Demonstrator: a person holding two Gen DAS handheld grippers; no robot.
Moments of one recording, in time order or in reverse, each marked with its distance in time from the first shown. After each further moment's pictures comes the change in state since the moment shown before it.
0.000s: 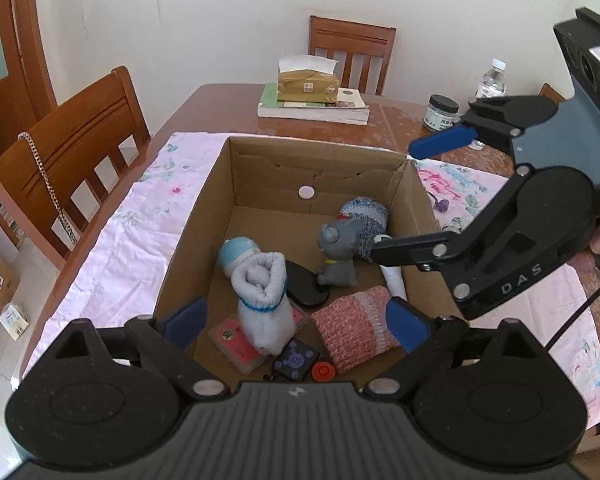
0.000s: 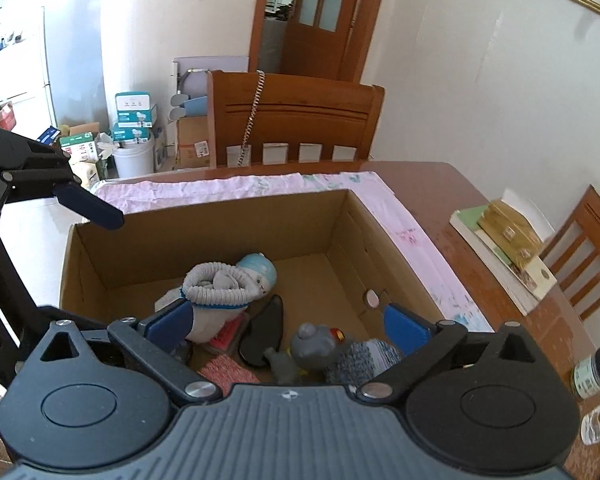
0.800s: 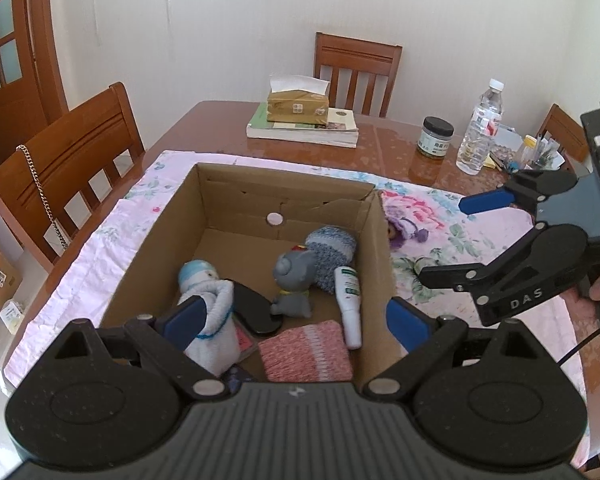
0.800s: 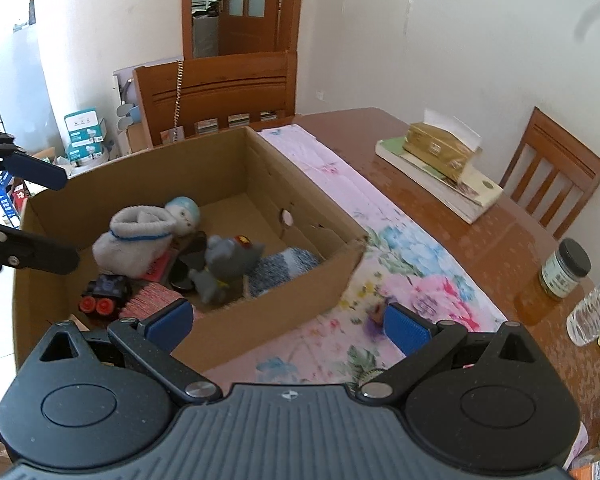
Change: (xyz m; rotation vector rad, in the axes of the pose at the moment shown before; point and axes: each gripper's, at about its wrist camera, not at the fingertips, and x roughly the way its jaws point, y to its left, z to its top) left arm -0.001 -0.056 0.019 -0.051 -0.042 0.037; right arm -0.035 -0.070 -0.080 0.197 0.031 -0.071
